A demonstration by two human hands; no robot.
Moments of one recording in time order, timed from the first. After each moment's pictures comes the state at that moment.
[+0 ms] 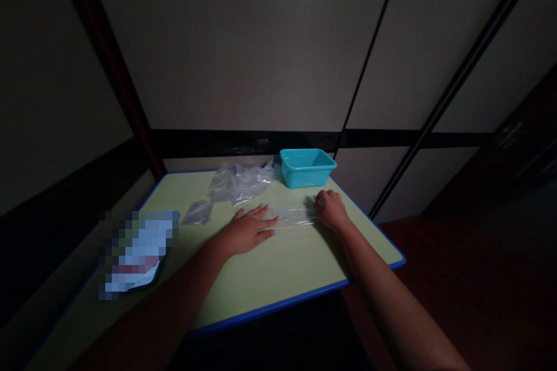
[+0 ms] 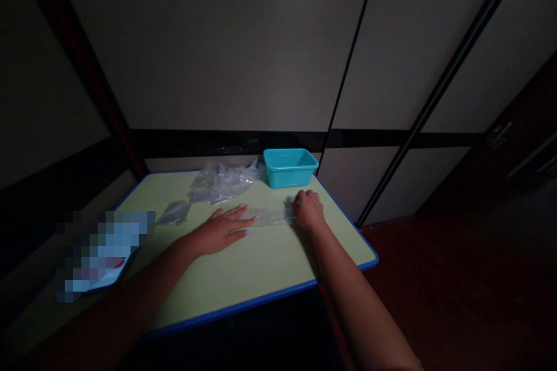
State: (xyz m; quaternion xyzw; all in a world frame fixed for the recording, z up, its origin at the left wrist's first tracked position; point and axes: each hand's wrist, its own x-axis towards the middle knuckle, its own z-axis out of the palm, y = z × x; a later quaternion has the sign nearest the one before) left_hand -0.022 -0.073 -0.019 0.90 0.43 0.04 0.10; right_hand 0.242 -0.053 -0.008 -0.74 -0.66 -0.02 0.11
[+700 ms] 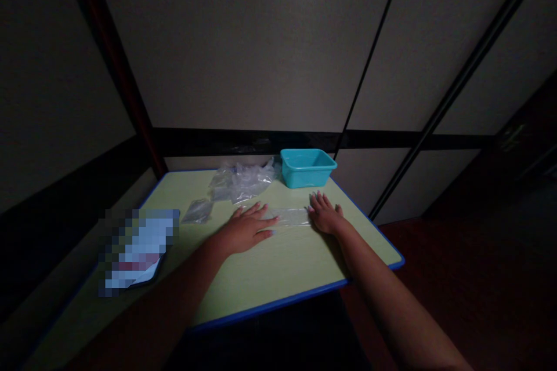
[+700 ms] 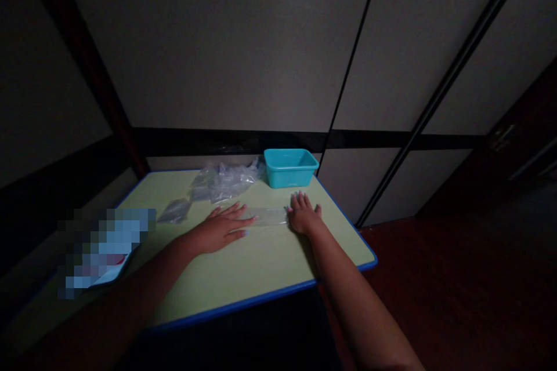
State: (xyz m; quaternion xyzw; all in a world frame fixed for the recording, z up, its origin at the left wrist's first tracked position) left_hand -0.025 -0.073 -0.020 0.90 0.43 0.03 0.08; right_hand 0.242 -0.050 -0.022 -0.71 -0.70 0.09 -0.03
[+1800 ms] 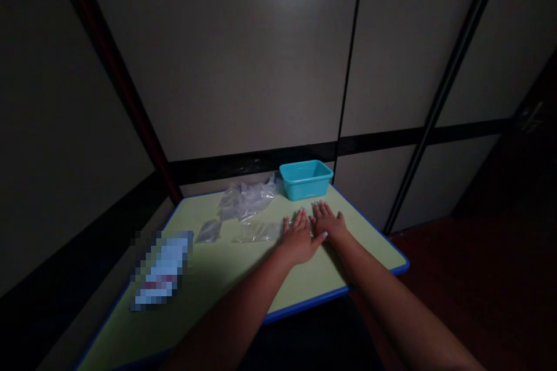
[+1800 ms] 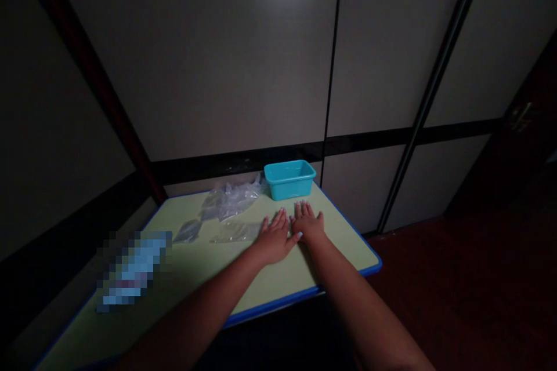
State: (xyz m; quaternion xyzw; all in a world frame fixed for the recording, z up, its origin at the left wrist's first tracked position) left_hand 0.108 -0.084 -0.021 0.88 0.47 0.06 0.03; right_hand 0.238 -0.042 -0.030 -0.73 -0.68 0.07 -0.02
